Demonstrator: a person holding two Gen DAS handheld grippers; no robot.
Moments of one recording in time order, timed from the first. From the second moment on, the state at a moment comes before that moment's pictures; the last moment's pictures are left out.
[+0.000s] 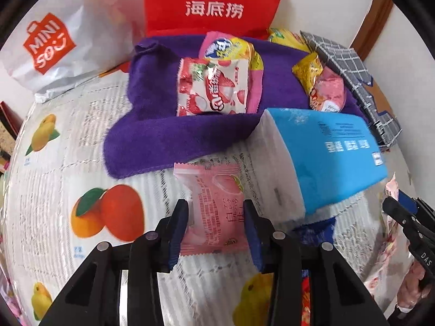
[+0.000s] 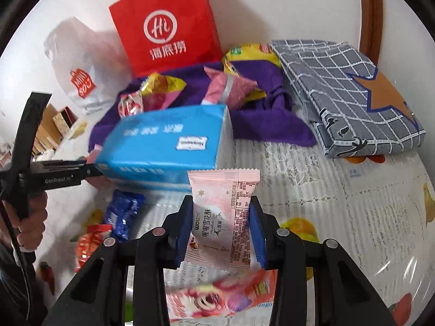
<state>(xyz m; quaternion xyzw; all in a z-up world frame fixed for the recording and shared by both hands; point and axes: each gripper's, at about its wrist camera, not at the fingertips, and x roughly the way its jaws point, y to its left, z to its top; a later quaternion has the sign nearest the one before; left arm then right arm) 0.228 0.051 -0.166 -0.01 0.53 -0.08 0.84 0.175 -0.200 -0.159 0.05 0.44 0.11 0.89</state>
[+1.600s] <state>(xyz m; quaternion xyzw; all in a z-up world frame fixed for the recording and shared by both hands) 0.267 0.018 -0.026 -0.02 0.43 -0.13 0.89 0.266 -0.183 -0.039 0.02 0.36 0.08 0.93</state>
